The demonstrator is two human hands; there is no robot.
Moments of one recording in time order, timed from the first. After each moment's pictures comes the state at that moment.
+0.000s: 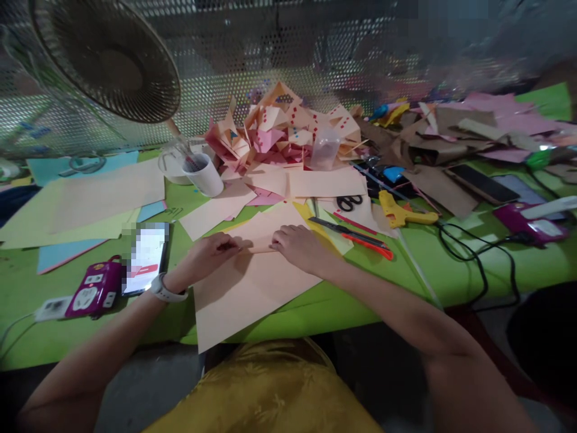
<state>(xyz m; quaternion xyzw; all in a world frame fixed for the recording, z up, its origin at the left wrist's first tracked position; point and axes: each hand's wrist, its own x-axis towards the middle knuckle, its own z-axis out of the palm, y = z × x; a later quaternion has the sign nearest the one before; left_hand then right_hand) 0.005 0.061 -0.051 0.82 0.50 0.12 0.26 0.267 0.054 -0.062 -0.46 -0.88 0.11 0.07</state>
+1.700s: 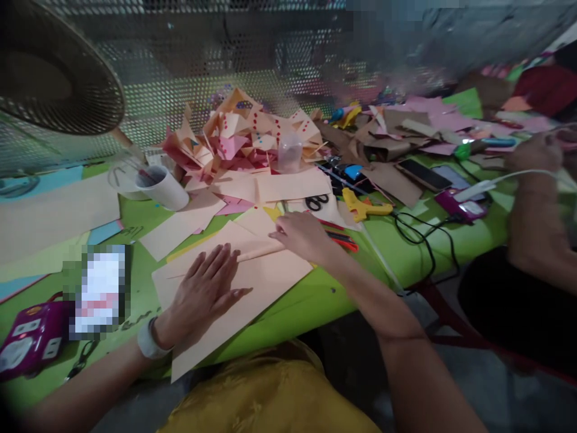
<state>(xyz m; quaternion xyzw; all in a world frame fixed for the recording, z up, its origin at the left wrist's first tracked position) 0.040 0.016 -0.080 0.92 0.38 0.11 -0.02 0.310 0.058 -0.018 -0.58 -0.80 0.12 0.05</state>
